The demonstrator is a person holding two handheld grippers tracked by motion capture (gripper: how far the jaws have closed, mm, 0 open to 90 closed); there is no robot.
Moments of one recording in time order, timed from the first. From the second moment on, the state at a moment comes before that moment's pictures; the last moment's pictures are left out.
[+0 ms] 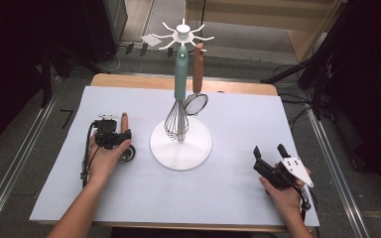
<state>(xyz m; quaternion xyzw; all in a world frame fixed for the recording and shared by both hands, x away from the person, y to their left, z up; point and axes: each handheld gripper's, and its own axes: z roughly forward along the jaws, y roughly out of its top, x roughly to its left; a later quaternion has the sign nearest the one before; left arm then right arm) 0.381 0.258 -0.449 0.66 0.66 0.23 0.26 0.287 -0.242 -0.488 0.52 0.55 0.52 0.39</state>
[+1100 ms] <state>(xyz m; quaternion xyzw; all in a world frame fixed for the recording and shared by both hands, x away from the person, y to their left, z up) 0.385 0.253 -0.453 0.69 0.64 0.24 0.23 0.287 -0.242 -0.488 0.52 0.55 0.52 0.39</state>
